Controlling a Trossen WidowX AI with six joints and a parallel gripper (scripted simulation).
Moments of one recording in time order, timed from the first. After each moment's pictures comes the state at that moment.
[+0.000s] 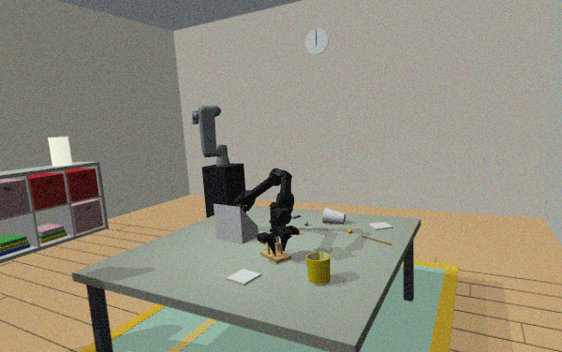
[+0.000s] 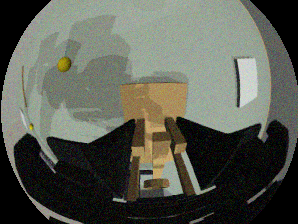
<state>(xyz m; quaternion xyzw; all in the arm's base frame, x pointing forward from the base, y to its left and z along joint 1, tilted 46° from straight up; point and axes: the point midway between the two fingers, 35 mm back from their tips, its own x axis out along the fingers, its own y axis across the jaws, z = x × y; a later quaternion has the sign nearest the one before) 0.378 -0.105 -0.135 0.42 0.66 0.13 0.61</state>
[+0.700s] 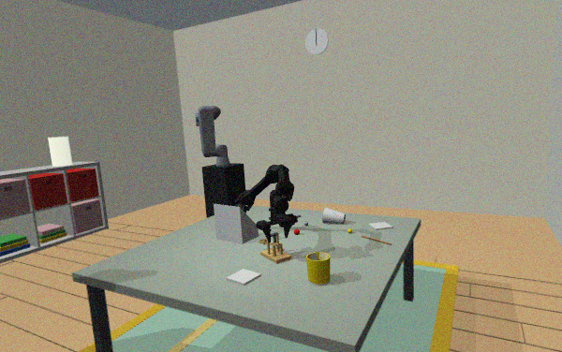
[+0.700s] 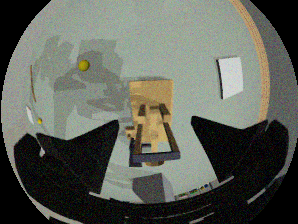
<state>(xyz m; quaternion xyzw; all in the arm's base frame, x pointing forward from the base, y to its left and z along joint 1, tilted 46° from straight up) 0.374 -0.146 -0.095 0.42 0.67 0.13 0.60</state>
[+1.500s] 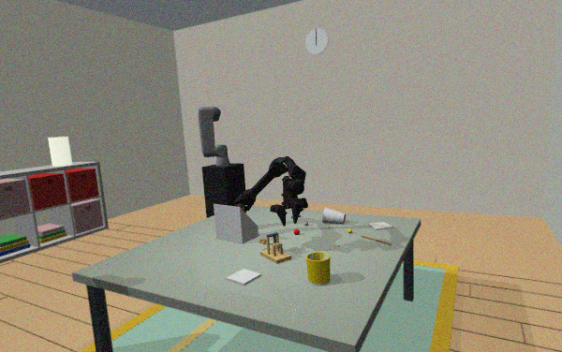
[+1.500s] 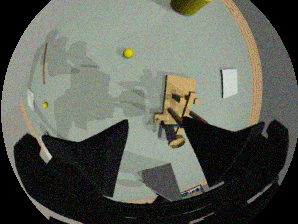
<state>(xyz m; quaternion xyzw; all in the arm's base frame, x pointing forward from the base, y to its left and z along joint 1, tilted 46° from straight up) 0.383 -0.120 0.001 0.37 0.66 0.14 0.64</state>
